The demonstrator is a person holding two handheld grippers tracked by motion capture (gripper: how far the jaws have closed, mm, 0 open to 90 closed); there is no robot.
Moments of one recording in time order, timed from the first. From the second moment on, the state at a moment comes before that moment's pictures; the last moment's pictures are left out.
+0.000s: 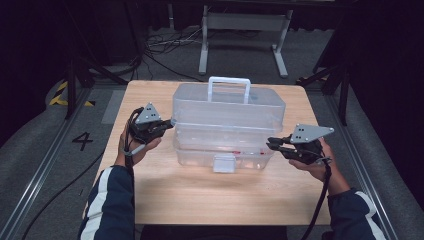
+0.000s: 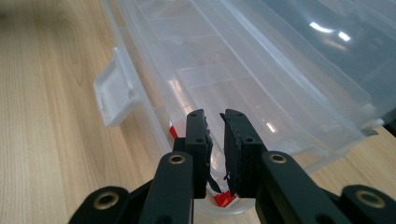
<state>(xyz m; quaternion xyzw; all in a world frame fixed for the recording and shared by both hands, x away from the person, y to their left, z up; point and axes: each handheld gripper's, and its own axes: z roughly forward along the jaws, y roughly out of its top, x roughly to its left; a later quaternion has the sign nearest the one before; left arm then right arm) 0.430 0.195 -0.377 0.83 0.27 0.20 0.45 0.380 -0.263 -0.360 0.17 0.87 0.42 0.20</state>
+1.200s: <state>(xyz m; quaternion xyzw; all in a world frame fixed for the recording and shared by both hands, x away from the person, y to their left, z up) 0.425 0.199 -0.392 0.84 0.28 0.20 0.42 0.375 -0.280 -0.372 0.19 0.88 0.40 0.19</state>
